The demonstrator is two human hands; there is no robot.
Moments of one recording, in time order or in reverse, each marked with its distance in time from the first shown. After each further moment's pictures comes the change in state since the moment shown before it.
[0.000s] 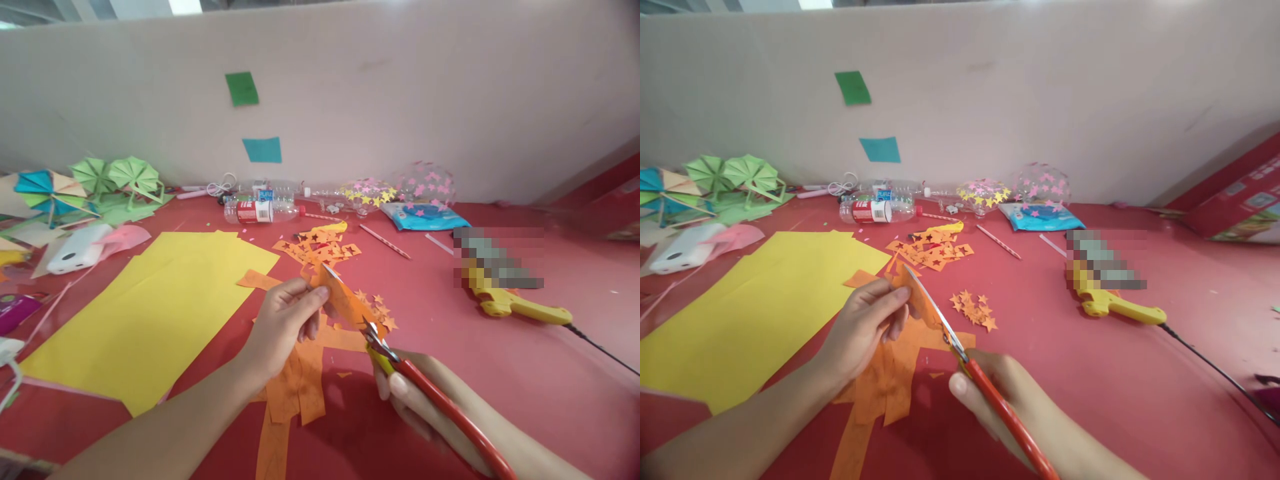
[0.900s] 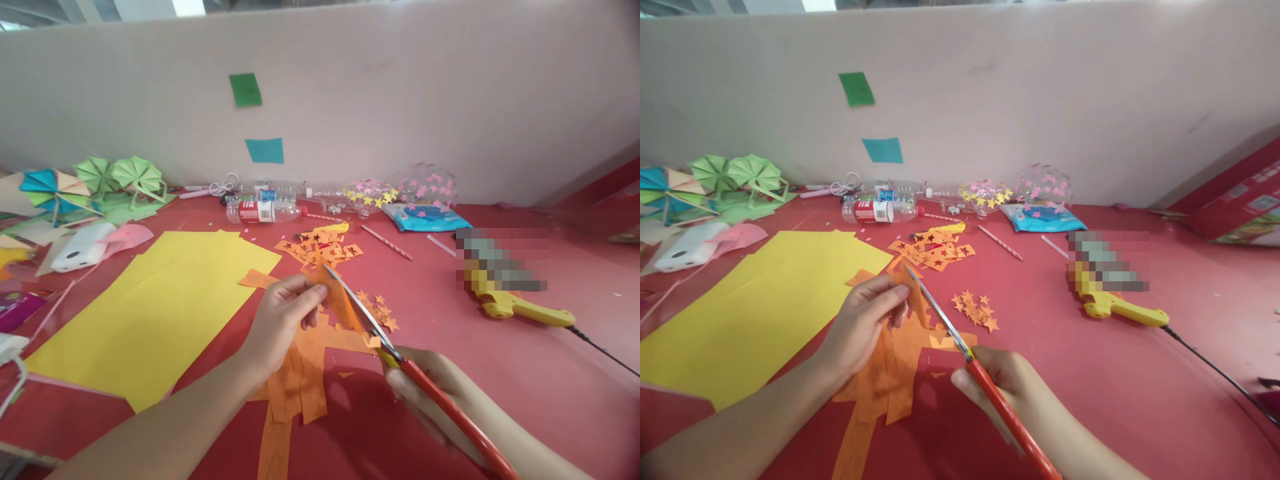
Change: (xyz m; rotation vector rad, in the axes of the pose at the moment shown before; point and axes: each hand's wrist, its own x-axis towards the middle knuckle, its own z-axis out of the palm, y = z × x) left_hand 0.002 0.006 -0.001 0.028 0.060 0.038; right_hand 0.001 -0.012 0.001 0.058 0.120 0.163
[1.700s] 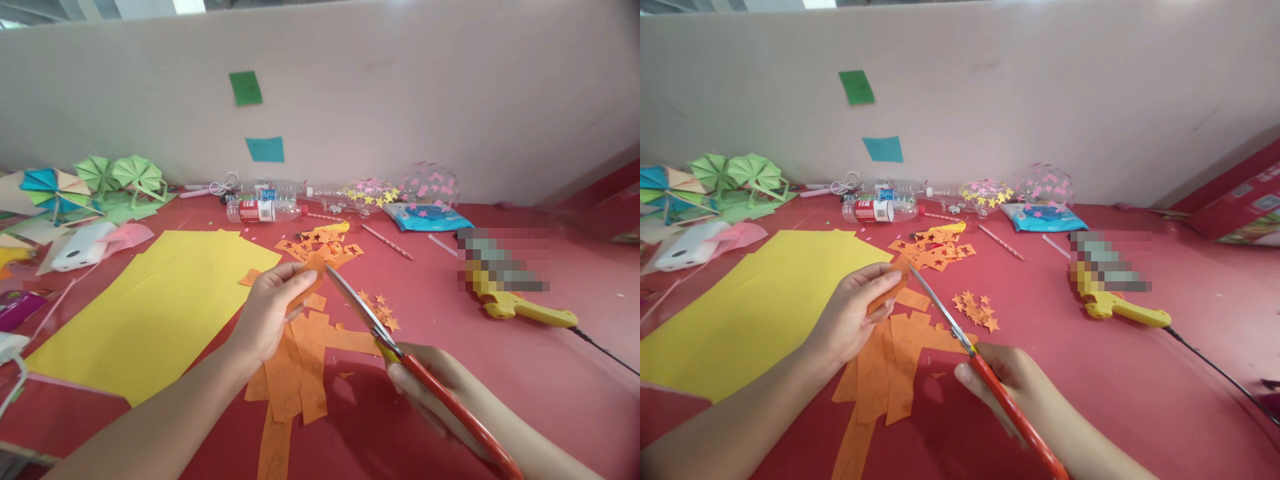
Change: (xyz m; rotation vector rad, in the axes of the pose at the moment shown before) left_hand 0.009 0.009 -0.009 -0.128 0.041 -0.061; right_hand 0.003 0.007 -0.008 -0.057 -0.027 0.004
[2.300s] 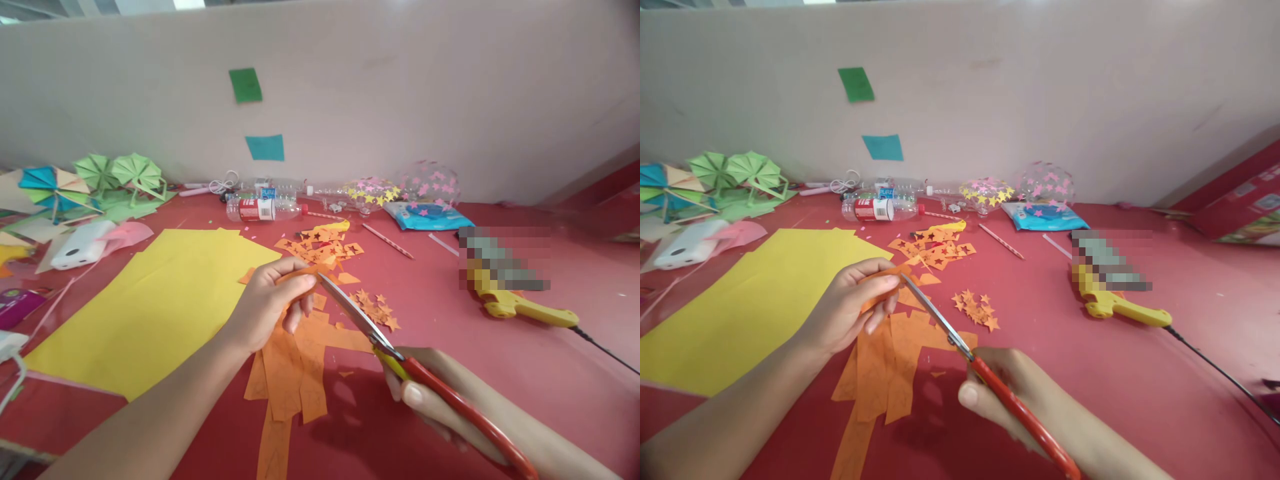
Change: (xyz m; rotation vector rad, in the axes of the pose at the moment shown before) left_hand 0.003 0.006 -0.013 0.109 -0.215 0.029; right_hand -0.003 0.005 -0.010 -0.120 -0.133 -0.176
